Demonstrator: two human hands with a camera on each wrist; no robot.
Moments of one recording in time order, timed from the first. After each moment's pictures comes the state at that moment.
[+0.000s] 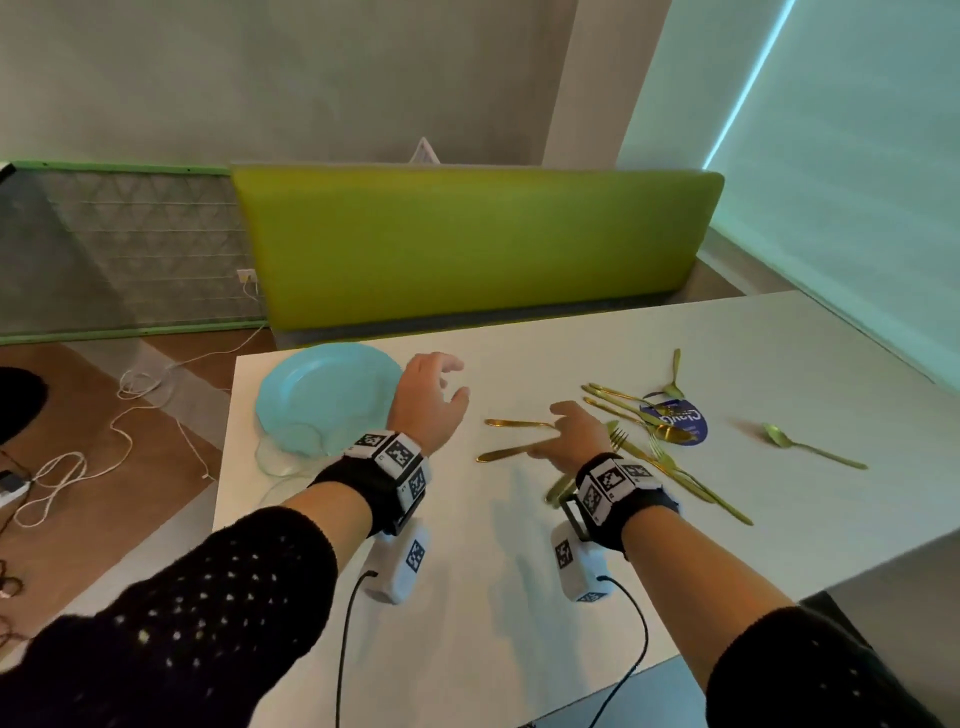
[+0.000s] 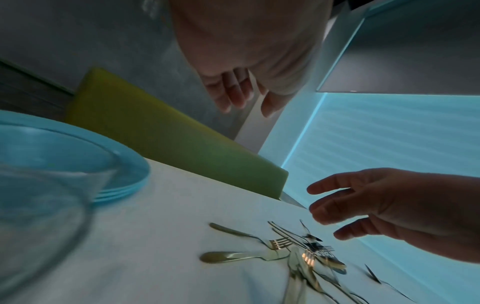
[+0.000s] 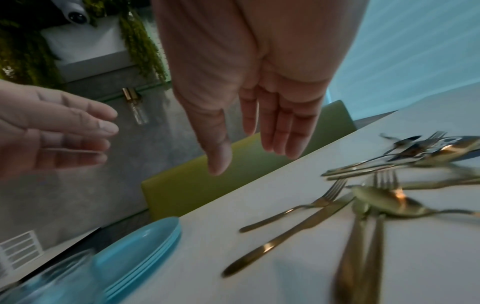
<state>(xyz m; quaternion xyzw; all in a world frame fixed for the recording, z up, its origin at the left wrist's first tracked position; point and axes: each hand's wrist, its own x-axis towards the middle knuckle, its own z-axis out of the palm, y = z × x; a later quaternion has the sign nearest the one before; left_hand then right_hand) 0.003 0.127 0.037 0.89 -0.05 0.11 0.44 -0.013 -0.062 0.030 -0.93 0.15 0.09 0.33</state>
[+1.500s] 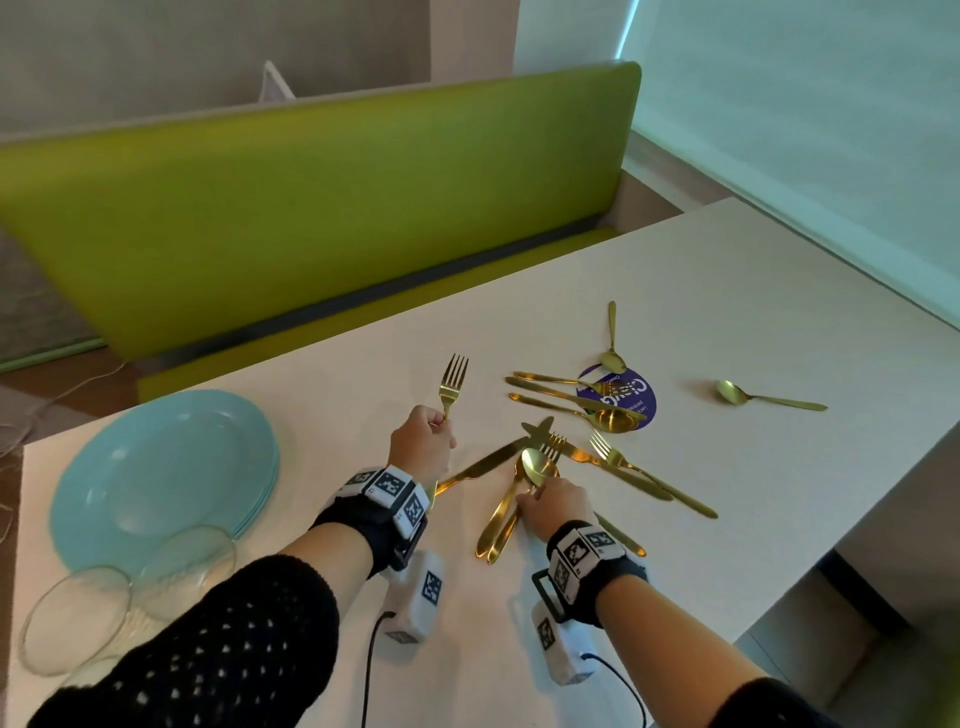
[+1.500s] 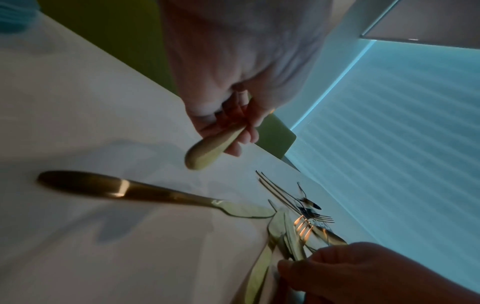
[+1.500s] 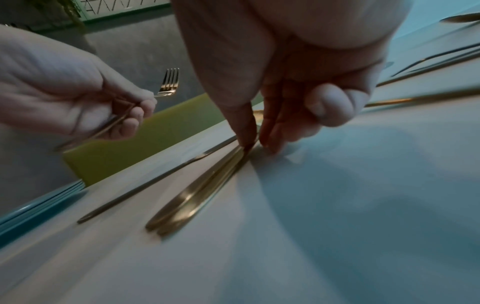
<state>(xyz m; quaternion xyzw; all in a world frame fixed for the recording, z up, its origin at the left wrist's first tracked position) 0.104 -0.006 -0.038 0.83 0.08 -0.17 0.52 0.025 -0.149 -0.073 -0.89 0.33 0.20 0.25</state>
